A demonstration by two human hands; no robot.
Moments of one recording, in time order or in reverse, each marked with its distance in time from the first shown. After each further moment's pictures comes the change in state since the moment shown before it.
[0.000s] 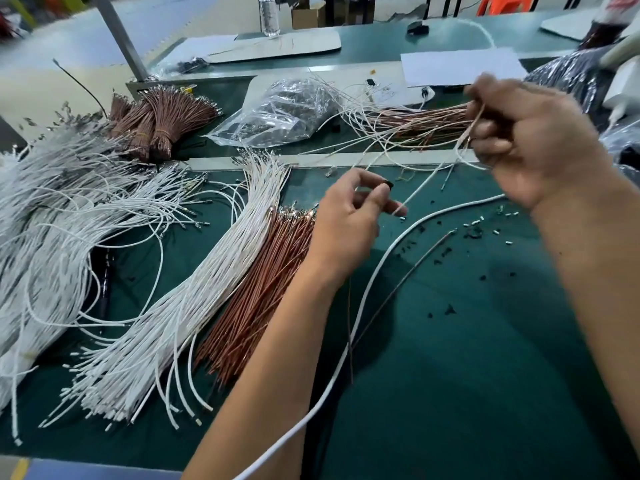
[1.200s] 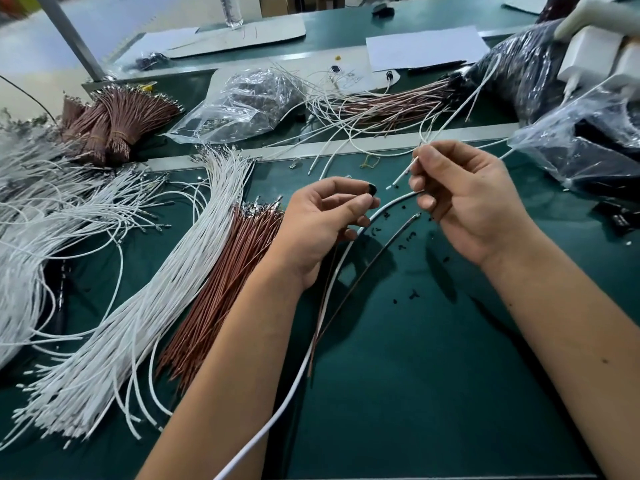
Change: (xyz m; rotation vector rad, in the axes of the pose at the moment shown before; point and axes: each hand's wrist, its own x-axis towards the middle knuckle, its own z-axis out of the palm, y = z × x) left_hand -0.002 -0.011 0.011 -0.250 -0.123 -0.188; right_hand -0.051 0.053 -0.019 0.044 0.027 0.002
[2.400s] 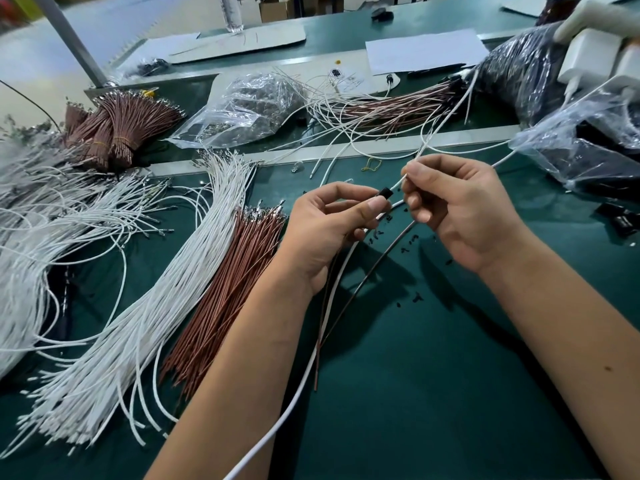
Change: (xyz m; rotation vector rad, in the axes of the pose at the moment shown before) left_hand -0.006 0.004 0.006 -0.068 0.007 -0.019; right_hand -0.004 0.005 0.006 -0.082 -0.027 0.022
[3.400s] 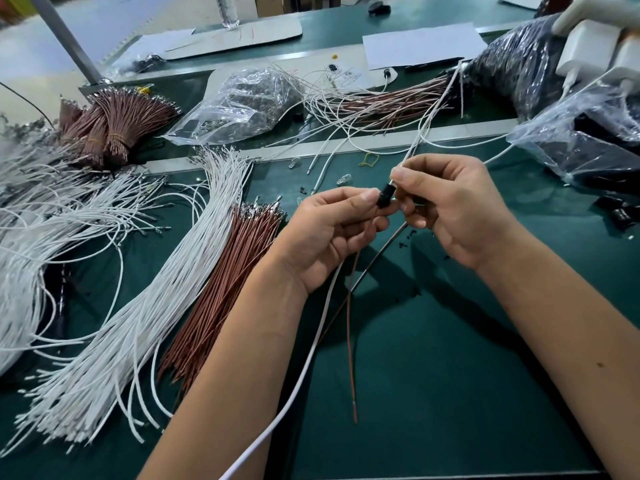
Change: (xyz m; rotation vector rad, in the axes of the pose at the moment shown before) left_hand 0.000 0.005 -0.001 -0.237 -0.137 -0.183; right_hand -0.001 0.002 0.003 -0.127 -0.031 -0.015
